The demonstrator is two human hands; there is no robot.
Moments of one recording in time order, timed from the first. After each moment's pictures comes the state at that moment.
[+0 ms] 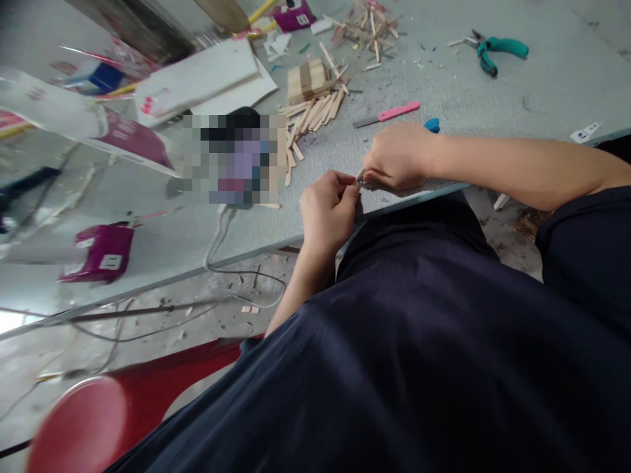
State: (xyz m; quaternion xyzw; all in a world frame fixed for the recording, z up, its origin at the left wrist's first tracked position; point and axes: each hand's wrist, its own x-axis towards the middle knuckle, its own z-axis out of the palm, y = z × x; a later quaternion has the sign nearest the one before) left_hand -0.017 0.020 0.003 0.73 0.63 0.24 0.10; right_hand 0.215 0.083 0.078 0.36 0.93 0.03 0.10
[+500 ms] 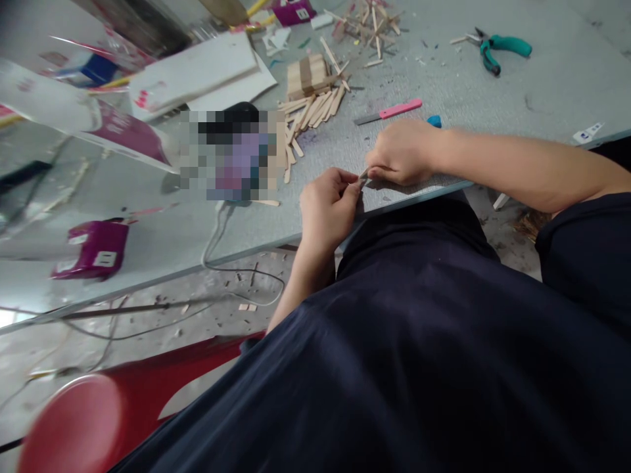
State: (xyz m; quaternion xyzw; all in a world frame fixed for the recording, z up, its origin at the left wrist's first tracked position) left_hand -0.017 0.020 0.010 0.73 0.63 0.25 0.13; right_hand 0.225 0.095 0.075 0.32 0.94 0.03 0.12
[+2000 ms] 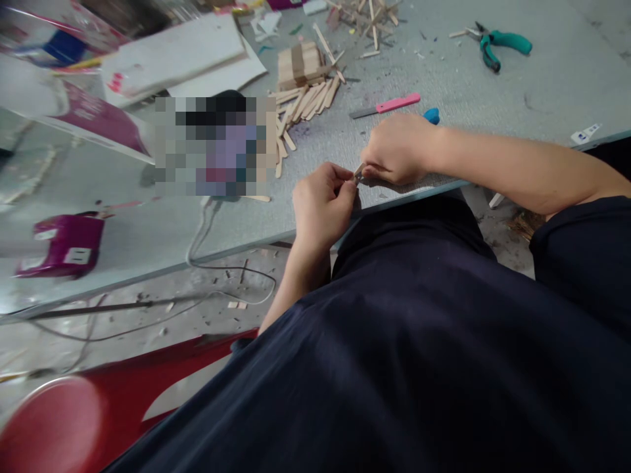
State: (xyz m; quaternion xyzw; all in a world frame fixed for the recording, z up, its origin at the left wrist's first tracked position) left_hand -0.016 0.019 0.006 0.73 0.62 0.28 0.13; right_hand 0.216 0.085 0.086 0.35 0.93 0.02 0.12
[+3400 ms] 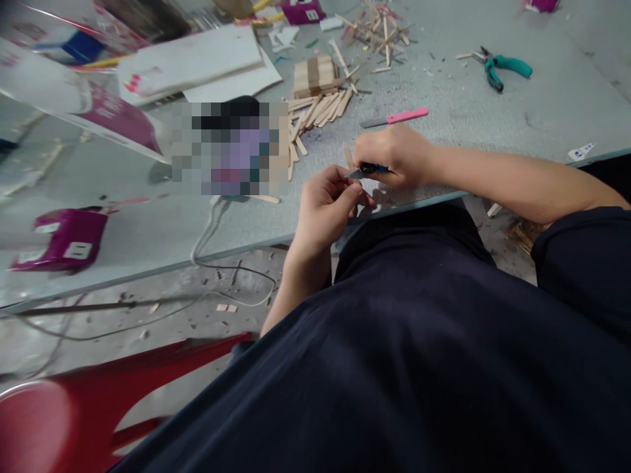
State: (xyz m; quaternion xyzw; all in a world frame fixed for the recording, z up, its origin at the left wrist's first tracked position) left_hand -0.019 0.028 -0.006 0.65 0.43 0.45 0.43; right_hand 0.228 0.116 0.038 0.18 0.97 -0.03 -0.17
